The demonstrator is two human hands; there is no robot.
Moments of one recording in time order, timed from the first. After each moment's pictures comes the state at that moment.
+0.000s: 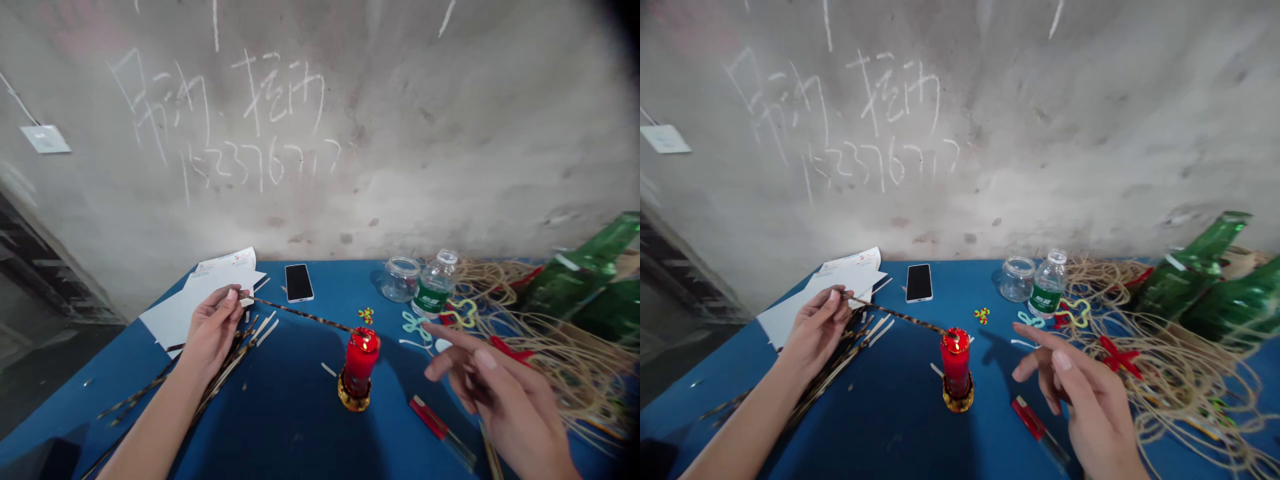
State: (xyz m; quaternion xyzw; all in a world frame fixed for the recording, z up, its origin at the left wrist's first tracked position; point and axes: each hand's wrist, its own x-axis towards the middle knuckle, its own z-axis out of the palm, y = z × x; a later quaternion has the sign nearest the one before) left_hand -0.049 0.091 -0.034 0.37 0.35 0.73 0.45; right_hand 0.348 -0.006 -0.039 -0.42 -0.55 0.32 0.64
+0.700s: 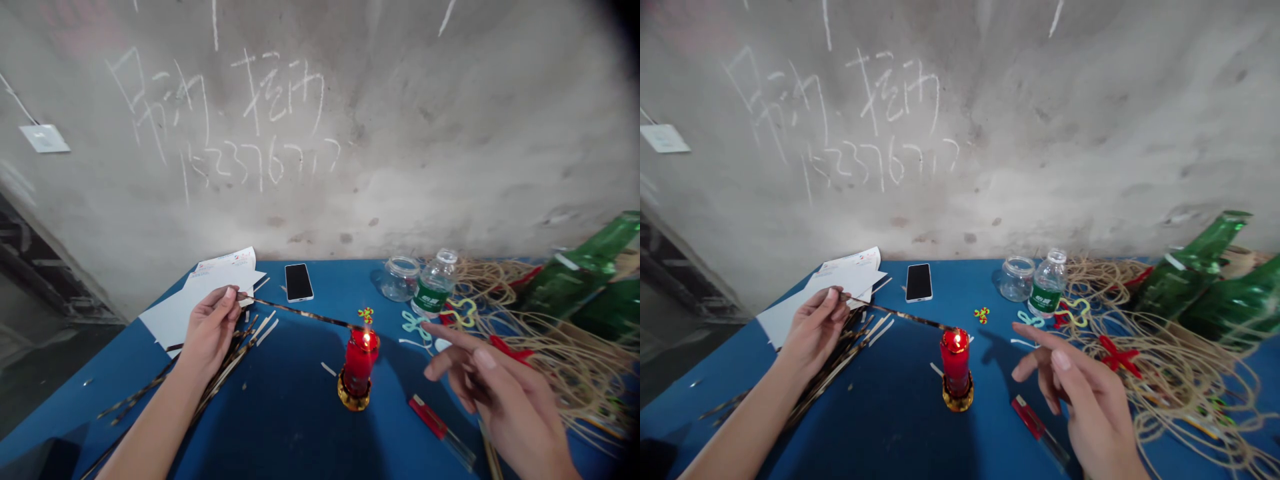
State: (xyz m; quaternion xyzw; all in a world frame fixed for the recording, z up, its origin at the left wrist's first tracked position) left_hand -0.051 0.093 -0.034 0.37 0.35 0.74 0.44; right_hand 0.348 -0.007 -0.039 -0.43 -0.55 0.32 0.64
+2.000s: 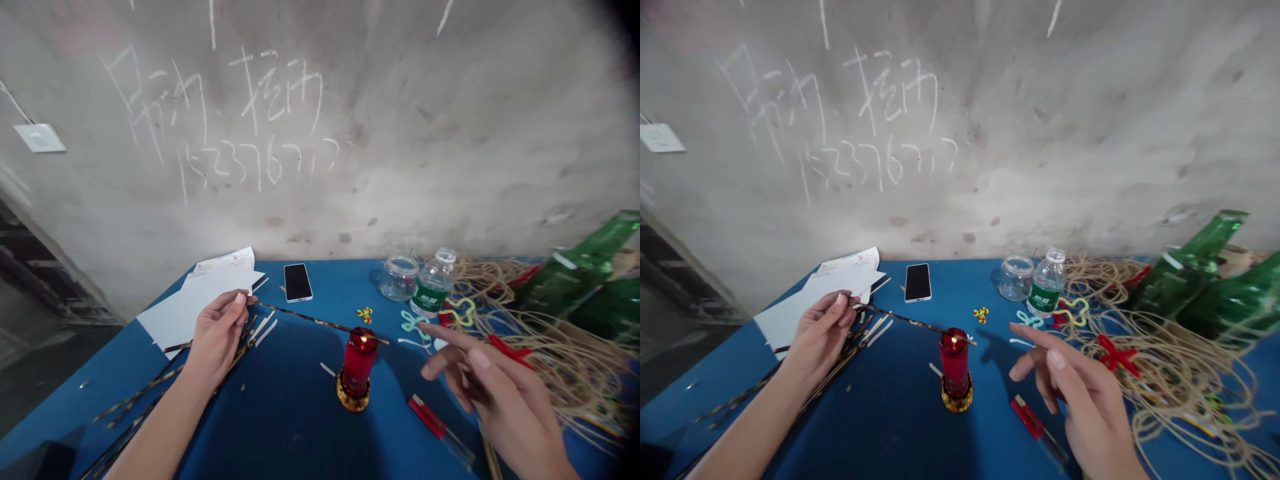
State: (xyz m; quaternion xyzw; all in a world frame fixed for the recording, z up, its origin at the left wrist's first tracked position) left_hand -0.031 0.084 -0.032 0.37 0.37 0.72 0.45; right_hand 0.347 -0.005 -0.039 -0.43 -0.57 0.32 0.63
